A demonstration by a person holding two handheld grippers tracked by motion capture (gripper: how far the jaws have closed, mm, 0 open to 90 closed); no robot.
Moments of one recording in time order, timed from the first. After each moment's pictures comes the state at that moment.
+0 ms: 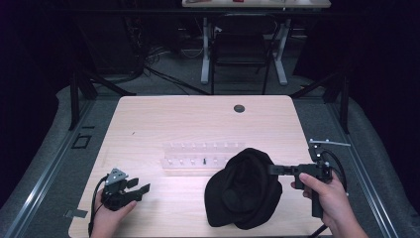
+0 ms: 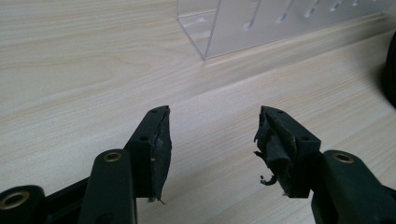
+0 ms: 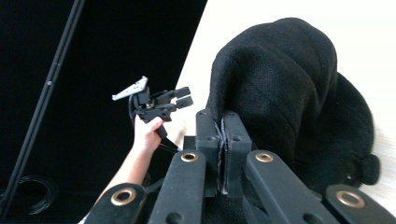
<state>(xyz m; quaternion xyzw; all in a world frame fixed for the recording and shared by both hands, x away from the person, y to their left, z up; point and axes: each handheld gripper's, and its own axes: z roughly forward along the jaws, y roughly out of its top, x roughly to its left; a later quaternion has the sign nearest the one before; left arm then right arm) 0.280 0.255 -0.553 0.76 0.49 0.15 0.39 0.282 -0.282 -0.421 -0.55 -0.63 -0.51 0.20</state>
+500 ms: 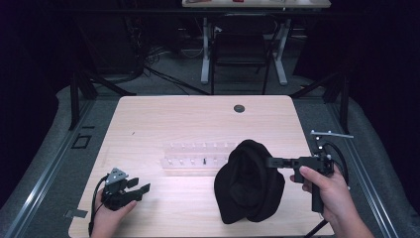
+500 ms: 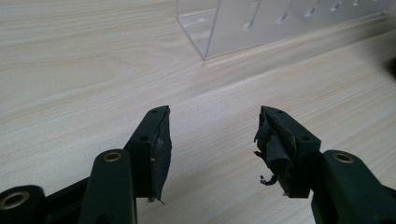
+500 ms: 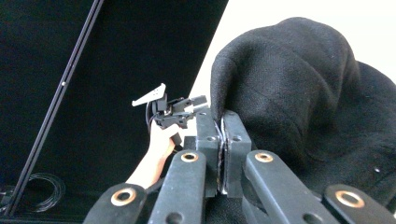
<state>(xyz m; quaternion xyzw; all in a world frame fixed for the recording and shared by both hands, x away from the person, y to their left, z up) 0.281 0.255 -0.554 0.76 0.49 0.15 0.39 0.282 -0.274 -0.391 -0.53 -0.64 -0.52 0.19</state>
